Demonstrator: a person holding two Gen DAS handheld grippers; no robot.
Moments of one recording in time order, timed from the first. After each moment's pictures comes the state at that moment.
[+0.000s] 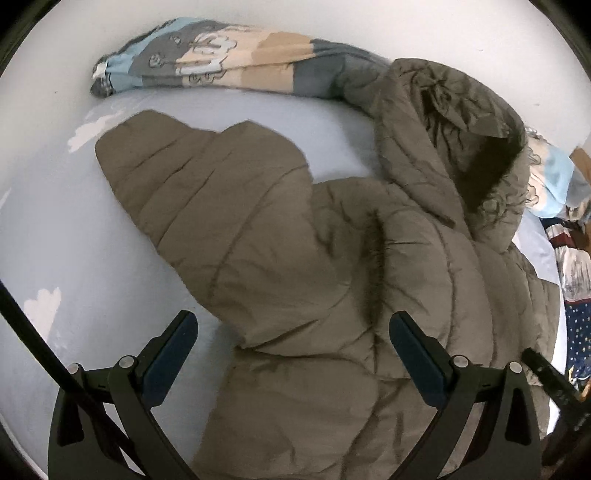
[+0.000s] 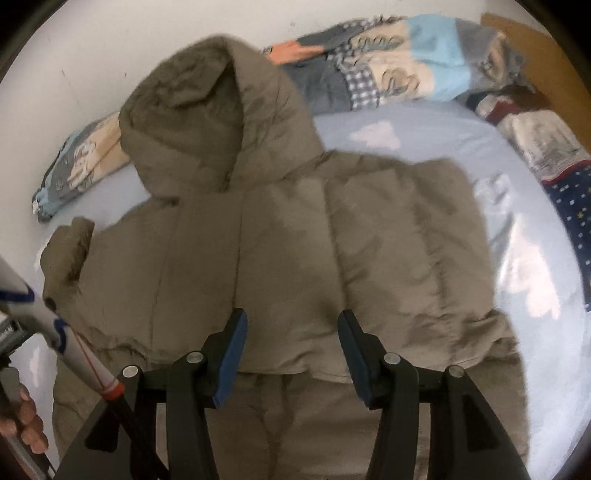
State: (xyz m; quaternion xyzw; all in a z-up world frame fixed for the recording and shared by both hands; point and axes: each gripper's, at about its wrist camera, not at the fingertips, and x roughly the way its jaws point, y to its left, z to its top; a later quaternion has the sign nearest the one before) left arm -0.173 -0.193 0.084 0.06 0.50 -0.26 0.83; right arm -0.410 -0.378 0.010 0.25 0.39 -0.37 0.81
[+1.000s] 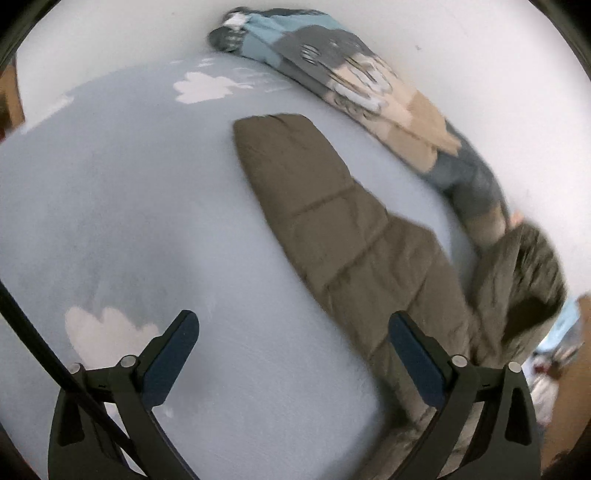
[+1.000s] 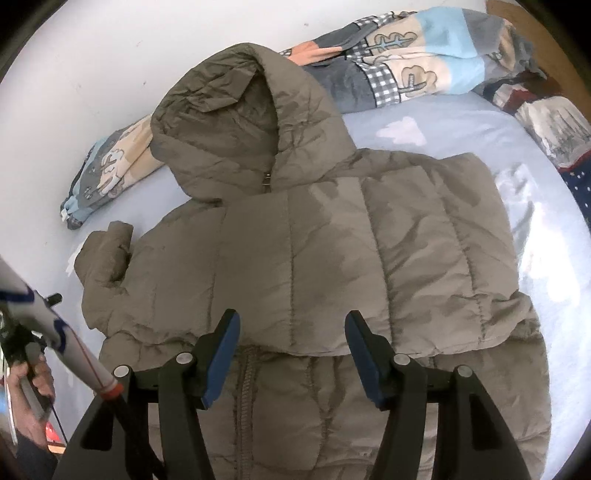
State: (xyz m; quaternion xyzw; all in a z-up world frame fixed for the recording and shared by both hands) left arm -0.038 -0.020 0.079 -0.15 0.52 -0.17 0.83; right arm -0.410 -0.358 0.032 0.28 0.36 -0.32 0.83
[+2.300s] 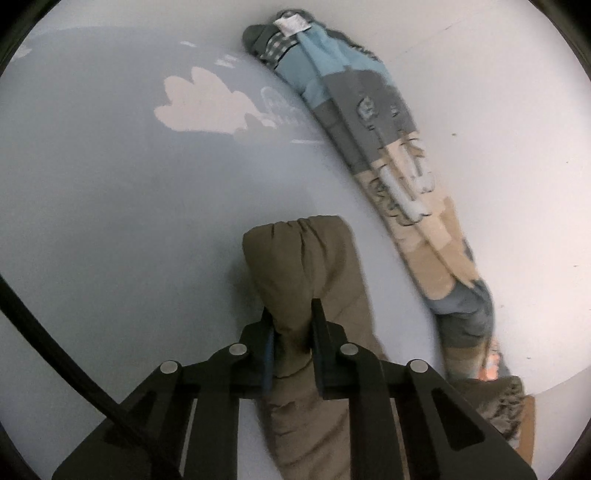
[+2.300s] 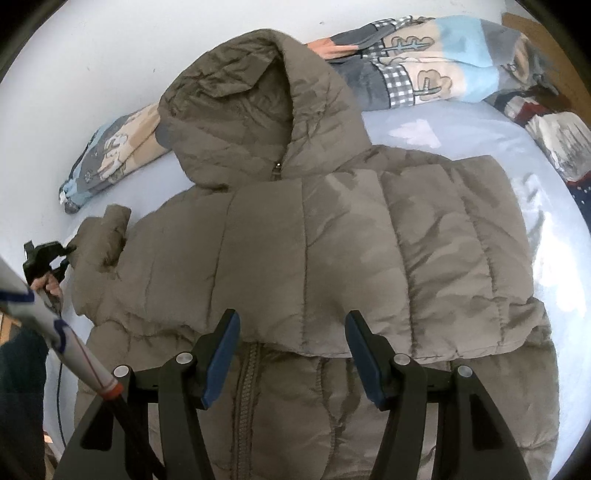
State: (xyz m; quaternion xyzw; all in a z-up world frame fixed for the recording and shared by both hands) left arm 0.126 0.002 0.024 -0.31 0.46 -0.18 0.81; right arm -0.398 -0.350 0.017 0.26 0.37 -0.32 0.84
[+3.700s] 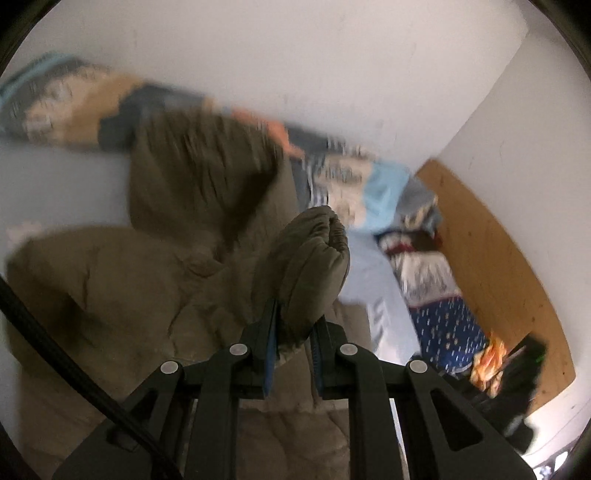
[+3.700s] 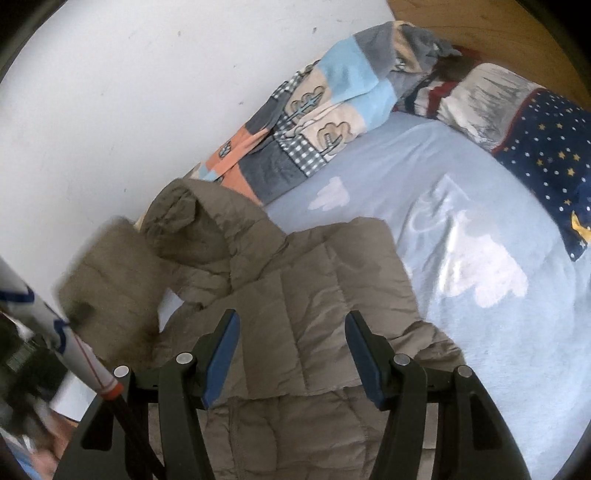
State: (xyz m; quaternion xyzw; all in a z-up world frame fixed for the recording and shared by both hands) left arm -0.295 -0.319 0.170 -0.05 0.44 -0.51 0.74; right arm -0.531 -0.405 0.094 0.37 0.20 -0.37 0.83
